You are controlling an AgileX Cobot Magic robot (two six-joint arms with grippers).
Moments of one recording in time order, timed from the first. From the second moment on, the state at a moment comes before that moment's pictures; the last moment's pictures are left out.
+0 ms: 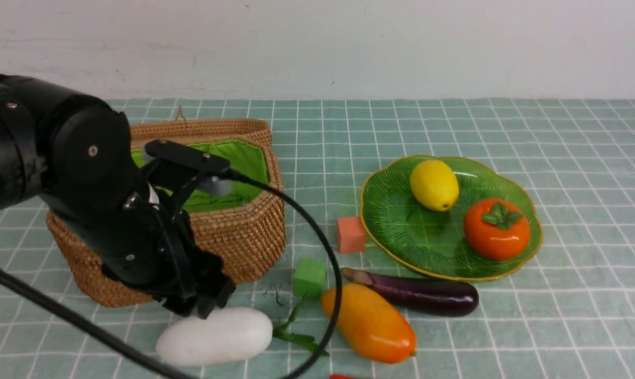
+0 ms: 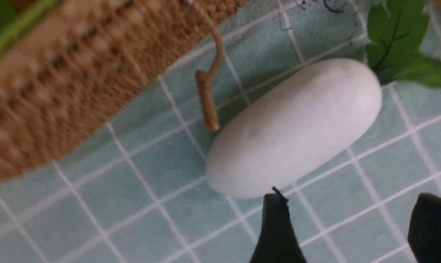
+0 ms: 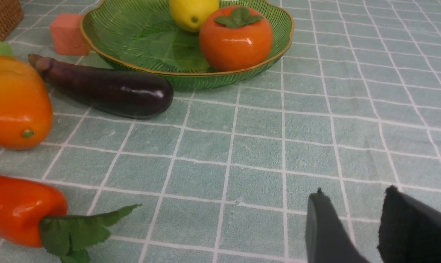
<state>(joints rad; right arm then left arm) 0.02 -0.01 0.02 0.20 0.39 -0.26 -0.47 1.47 -1.10 0.02 0.94 0.12</state>
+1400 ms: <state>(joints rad) 0.02 -0.01 0.02 0.20 0.39 -0.26 -0.46 1.81 -1.11 -0.12 0.91 0.87</state>
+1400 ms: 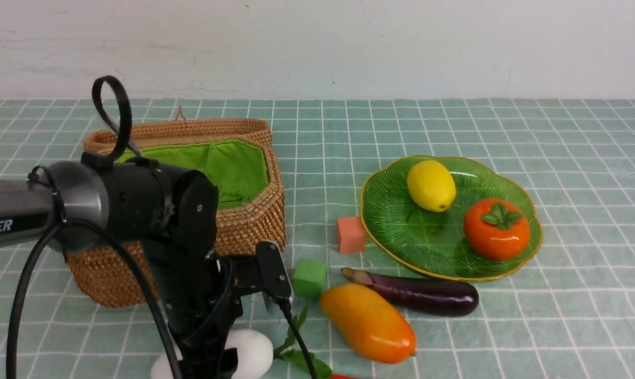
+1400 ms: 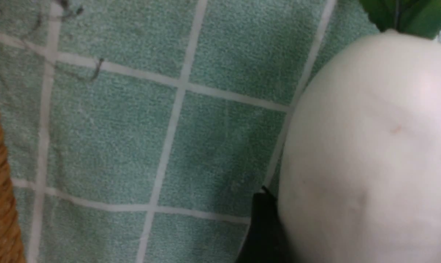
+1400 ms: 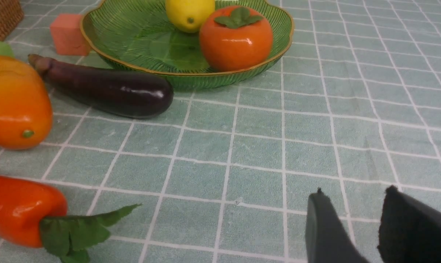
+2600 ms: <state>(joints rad) 0.02 -0.01 0.02 0.20 0.39 -0.26 -0.23 1.45 -1.31 -0.15 0.64 0.87</state>
